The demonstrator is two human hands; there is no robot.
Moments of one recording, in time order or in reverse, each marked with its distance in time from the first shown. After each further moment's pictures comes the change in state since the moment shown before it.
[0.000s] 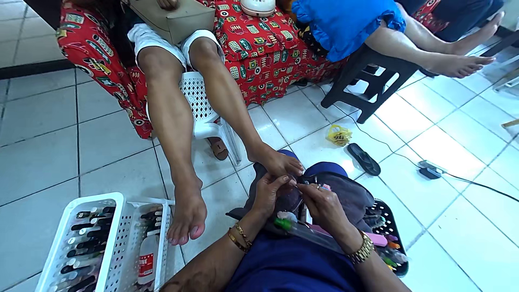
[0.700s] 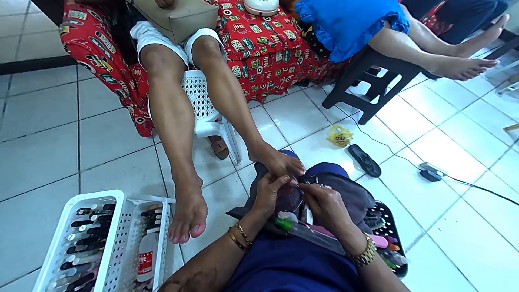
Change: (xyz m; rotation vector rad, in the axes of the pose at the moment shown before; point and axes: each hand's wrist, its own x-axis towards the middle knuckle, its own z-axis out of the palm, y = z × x) left_hand 0.000 0.001 0.000 -0.003 -0.002 -0.002; right_hand 0.005 -0.006 -0.008 0.007 -0.073 0.108
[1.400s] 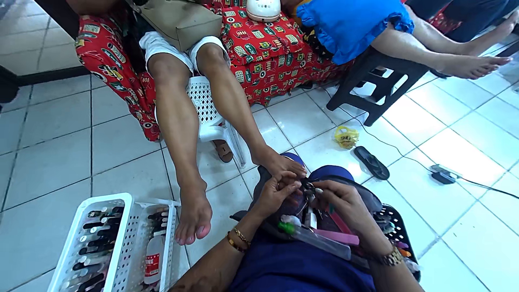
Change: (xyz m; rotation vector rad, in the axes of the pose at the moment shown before) left_hand -0.003 0.012 -0.009 0.363 -0.383 0.186; right_hand 0.010 0.007 -0.036 0.731 -0.126 0.302
